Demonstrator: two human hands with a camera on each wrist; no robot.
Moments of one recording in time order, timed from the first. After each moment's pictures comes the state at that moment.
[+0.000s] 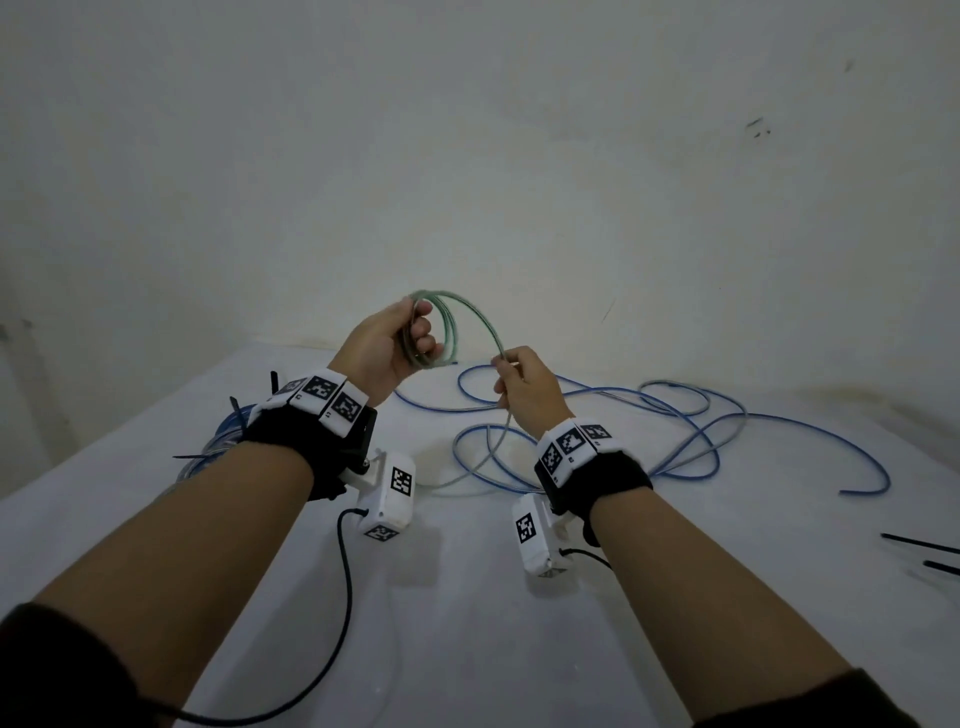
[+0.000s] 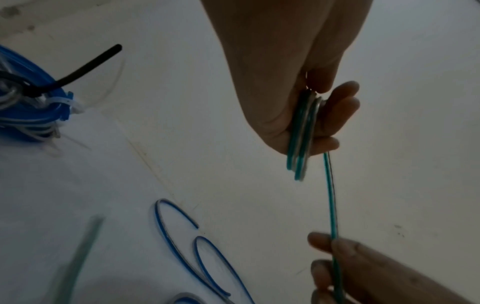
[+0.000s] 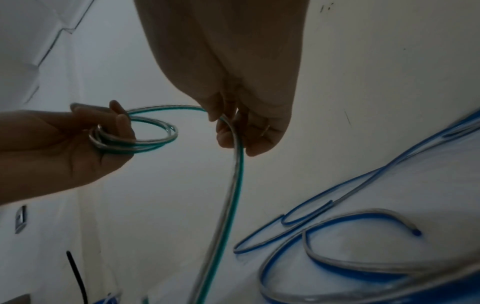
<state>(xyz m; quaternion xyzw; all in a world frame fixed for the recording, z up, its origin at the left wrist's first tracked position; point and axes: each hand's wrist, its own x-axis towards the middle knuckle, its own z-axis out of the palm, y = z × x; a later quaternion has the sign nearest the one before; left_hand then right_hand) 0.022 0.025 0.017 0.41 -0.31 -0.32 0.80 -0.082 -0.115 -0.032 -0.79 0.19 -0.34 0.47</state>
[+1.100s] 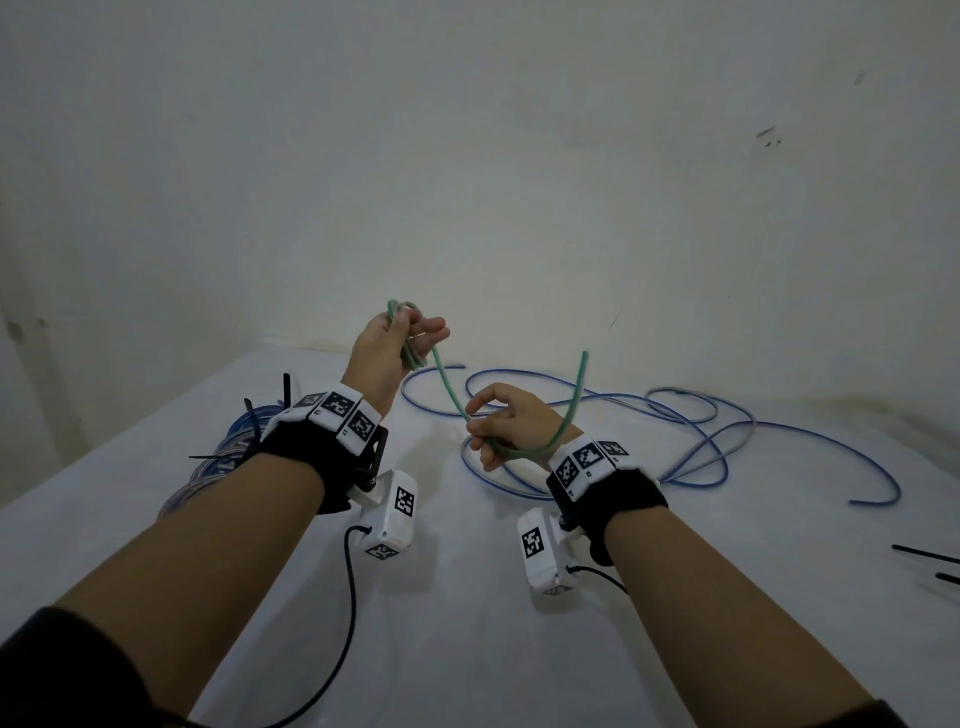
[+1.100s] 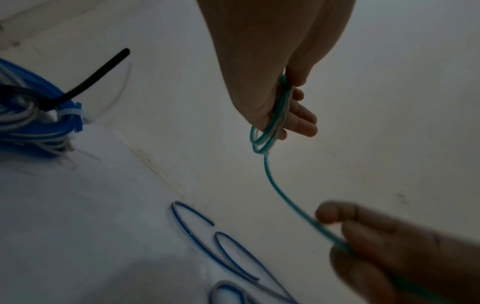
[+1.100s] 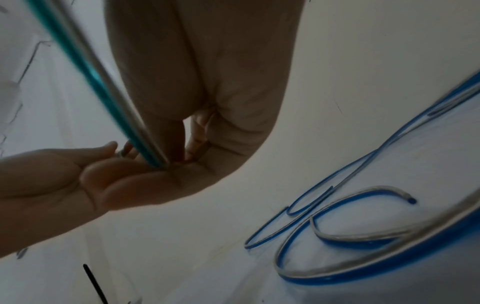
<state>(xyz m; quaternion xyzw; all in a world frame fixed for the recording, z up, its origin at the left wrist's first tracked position) 0.033 0.024 -0.001 0.44 -0.32 -0.16 0.82 -0.103 -0.085 -0.029 -0.75 0.13 -0.12 0.64</state>
